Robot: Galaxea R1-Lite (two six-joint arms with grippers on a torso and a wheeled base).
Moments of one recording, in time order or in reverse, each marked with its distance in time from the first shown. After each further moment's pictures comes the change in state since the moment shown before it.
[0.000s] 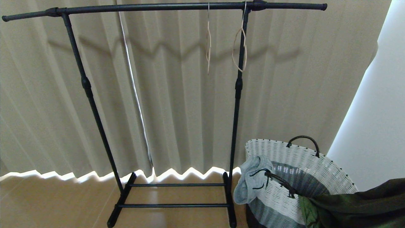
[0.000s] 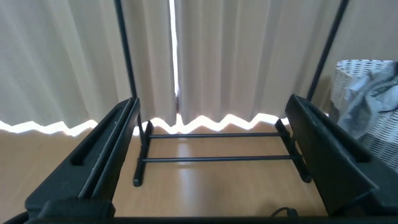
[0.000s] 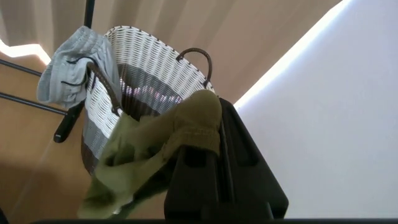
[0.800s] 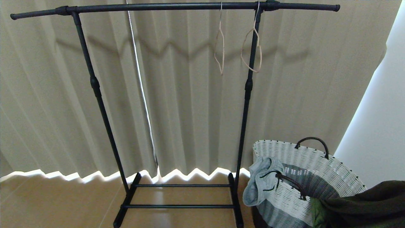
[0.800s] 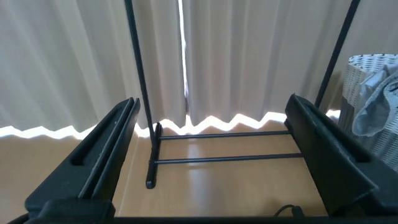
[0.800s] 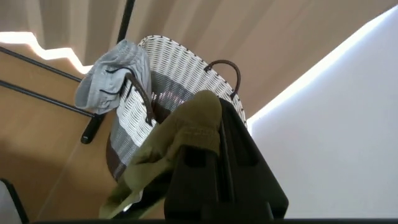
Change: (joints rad) left arm 0.000 0.000 -0.002 0.001 -0.018 0.036; right arm 0.005 0.014 0.014 -0.003 0.074 0.000
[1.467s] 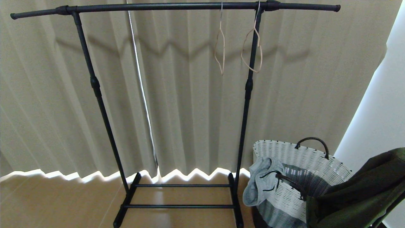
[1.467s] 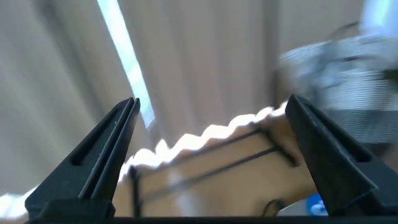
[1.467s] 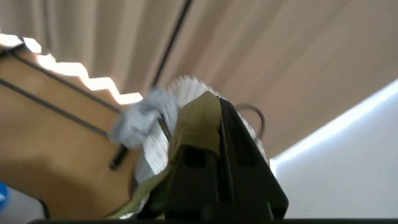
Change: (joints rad) left arm -0.001 0.001 -0.067 -0.022 -0.316 0.105; right arm 0.214 0.154 -0.208 -0.011 0.010 0.077
